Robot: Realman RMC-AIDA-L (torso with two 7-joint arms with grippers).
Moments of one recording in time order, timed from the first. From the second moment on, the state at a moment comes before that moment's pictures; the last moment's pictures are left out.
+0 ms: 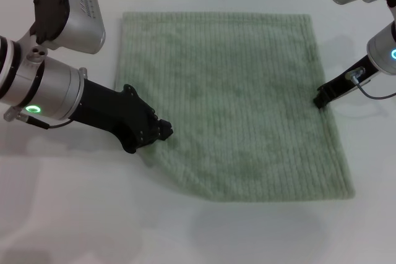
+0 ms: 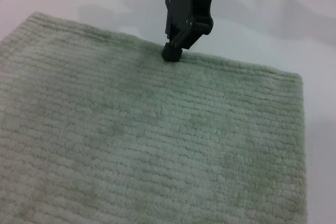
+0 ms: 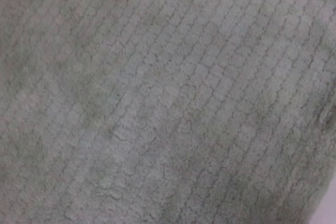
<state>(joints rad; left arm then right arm) -0.45 -2.06 -1.85 -1.28 2.20 -1.53 1.25 1.02 1.94 -1.13 -0.40 -2.58 -1.15 2.46</state>
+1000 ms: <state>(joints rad) -0.40 -2.06 -1.86 -1.27 2.23 -1.56 1.25 1.03 1.95 -1.13 -0.40 -2.58 -1.15 2.45</state>
